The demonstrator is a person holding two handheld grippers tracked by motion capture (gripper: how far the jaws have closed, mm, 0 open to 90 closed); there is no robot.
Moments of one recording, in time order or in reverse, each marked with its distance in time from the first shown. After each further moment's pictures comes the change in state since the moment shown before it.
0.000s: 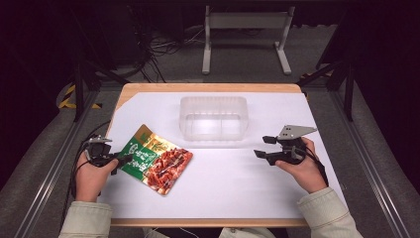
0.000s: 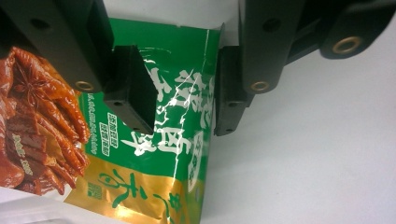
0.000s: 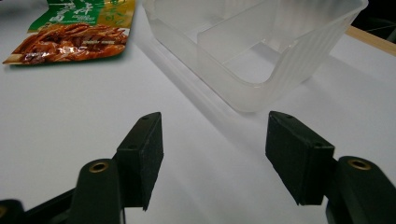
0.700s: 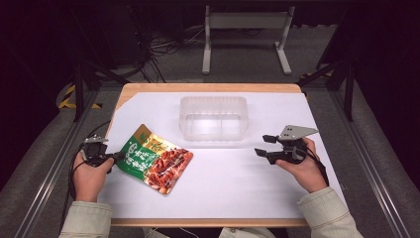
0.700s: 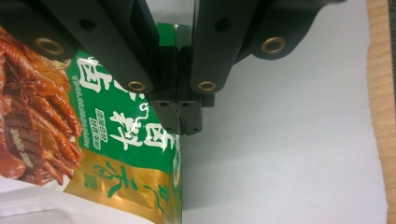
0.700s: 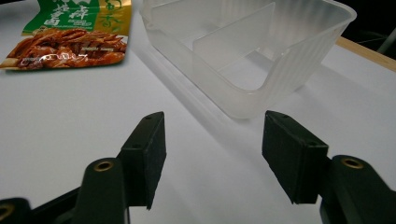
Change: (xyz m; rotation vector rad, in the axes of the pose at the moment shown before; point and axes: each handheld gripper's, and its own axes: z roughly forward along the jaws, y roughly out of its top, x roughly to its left) left arm 0.001 0.003 -0.010 -0.030 0.040 0.031; right arm -0.002 -0.002 0.000 -0.037 -0.017 -0.018
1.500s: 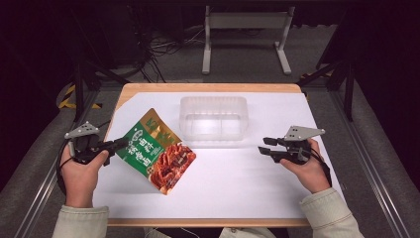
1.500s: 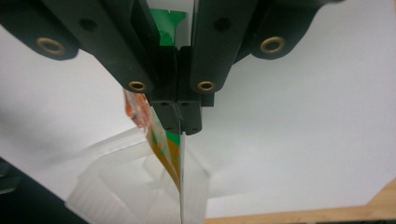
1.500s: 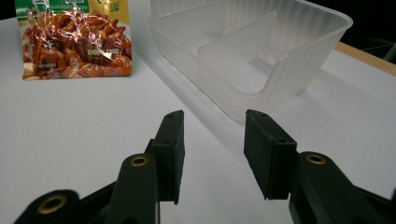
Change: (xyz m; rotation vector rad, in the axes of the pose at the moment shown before) left arm -0.054 0.035 -0.071 -0.223 -0.187 0.140; right arm -0.002 -0.003 -0.011 -0.041 0.034 0.010
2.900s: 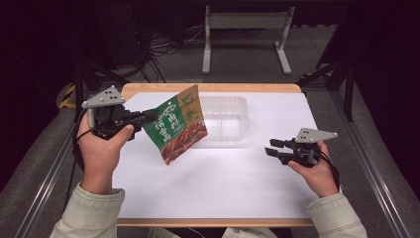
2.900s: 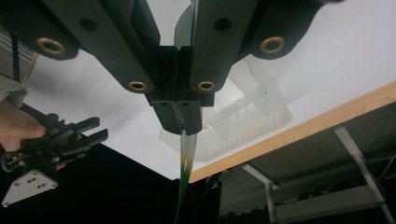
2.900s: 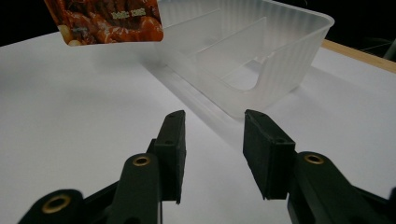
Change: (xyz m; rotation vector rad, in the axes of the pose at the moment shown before) left arm -0.087 0.101 0.001 -0.081 -0.119 0.208; right arm -0.002 -0.009 -0.020 -0.046 -0.001 0.060
